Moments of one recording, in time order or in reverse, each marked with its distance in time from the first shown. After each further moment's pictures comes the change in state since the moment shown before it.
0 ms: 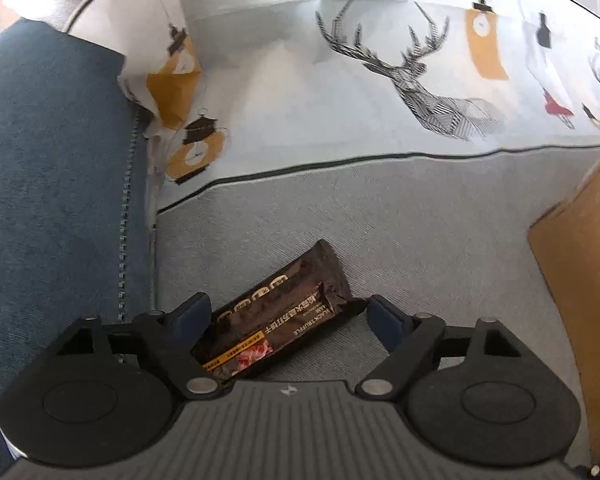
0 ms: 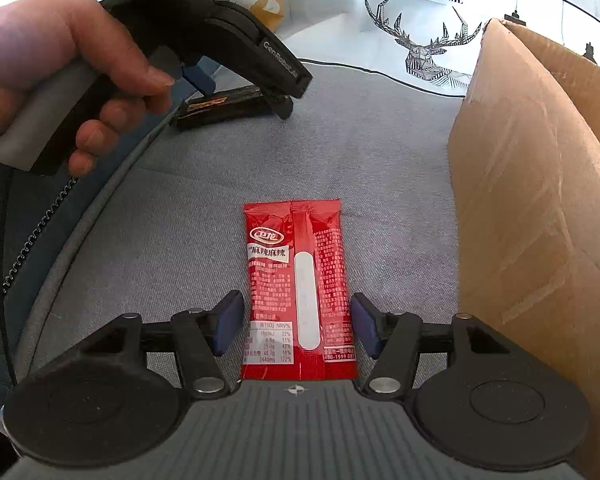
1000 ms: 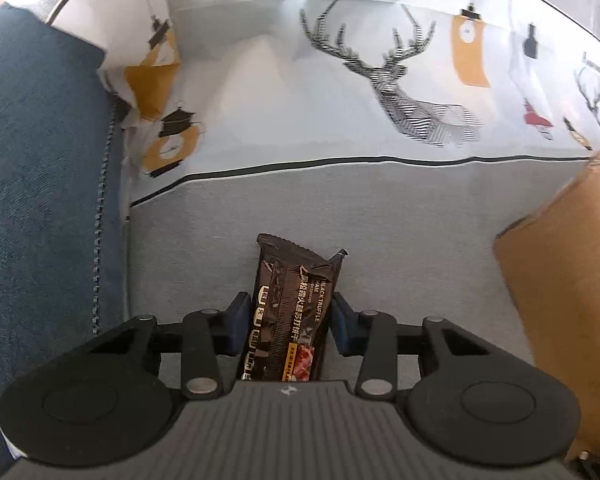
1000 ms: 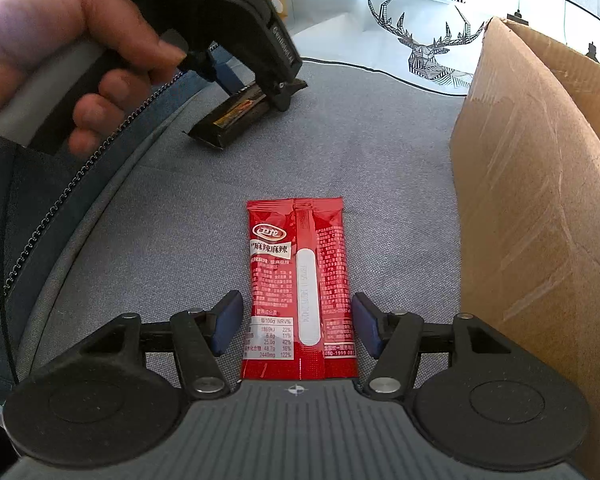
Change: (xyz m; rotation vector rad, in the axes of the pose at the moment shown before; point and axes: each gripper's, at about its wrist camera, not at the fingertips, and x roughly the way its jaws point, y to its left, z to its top) left arm -0.010 -0.006 0.008 -0.029 0.044 -0.114; right arm 0.002 -0.003 -0.001 -0.007 -0.010 0.020
